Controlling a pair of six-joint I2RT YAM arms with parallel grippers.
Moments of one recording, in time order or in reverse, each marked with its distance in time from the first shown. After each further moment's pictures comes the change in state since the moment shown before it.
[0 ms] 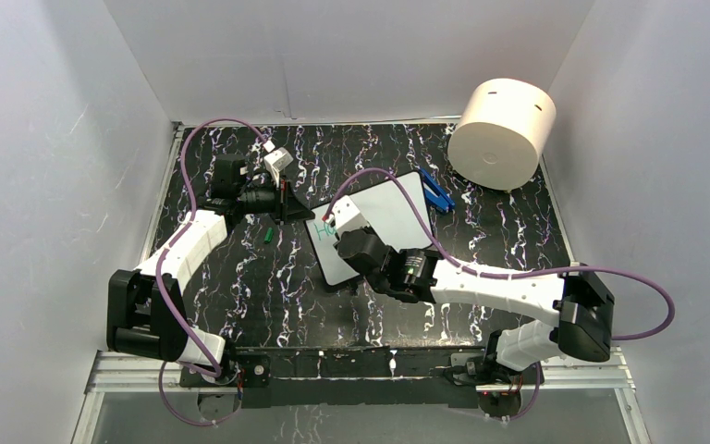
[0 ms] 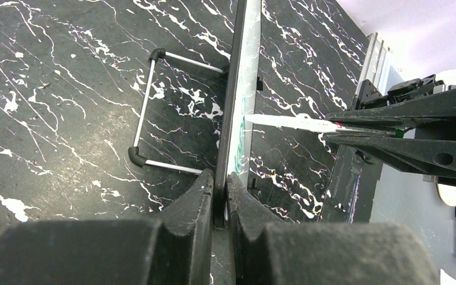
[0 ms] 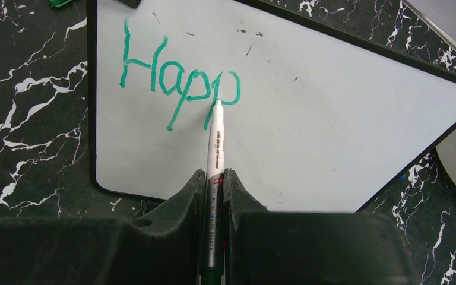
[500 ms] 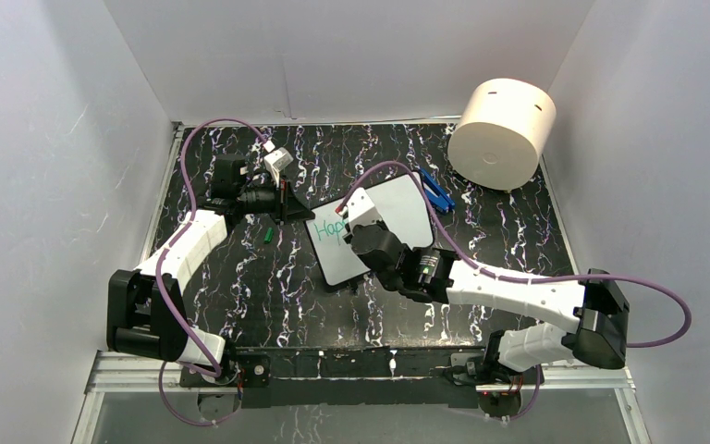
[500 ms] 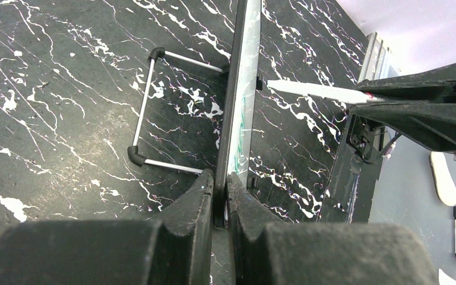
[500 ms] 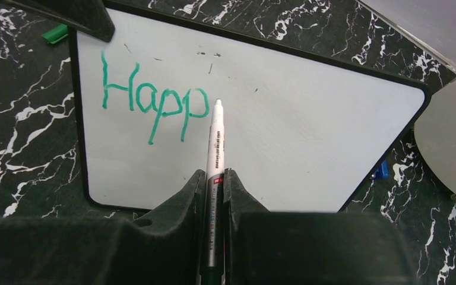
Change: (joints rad) left arm 0.000 0.000 0.002 -0.005 0.000 0.000; right arm -0.011 -0.086 -0.017 0.023 0.030 -0.009
